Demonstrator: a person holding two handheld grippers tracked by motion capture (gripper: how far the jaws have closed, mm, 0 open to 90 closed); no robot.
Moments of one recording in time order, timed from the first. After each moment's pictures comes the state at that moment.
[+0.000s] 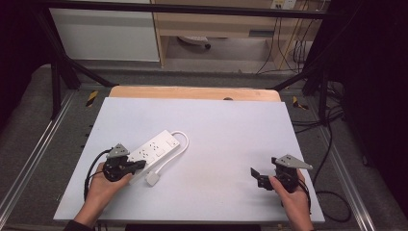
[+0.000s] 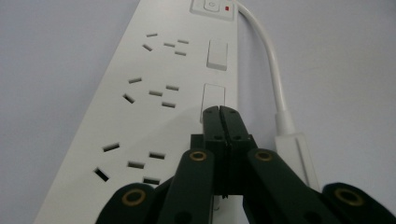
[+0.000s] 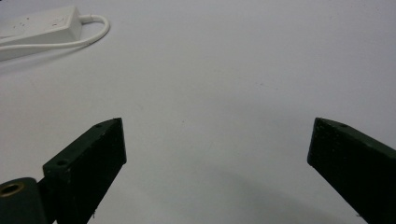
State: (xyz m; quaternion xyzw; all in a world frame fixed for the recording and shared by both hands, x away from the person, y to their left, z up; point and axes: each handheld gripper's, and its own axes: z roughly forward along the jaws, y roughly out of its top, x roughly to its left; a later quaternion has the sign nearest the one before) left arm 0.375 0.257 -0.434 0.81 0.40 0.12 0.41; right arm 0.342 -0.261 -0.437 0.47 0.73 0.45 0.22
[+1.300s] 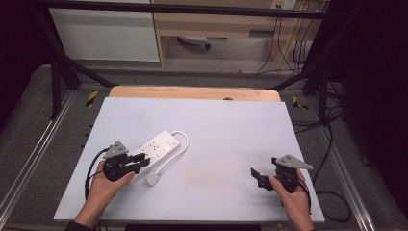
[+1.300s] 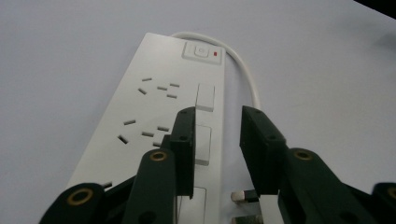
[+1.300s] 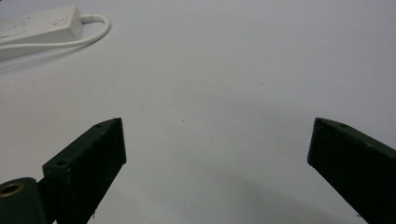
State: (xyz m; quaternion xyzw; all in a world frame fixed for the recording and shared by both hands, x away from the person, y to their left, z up) left arm 0.372 0.252 -0.423 0.78 0.39 0.14 0.46; right arm 0.341 -0.262 -0.437 0.47 0.73 0.45 0.22
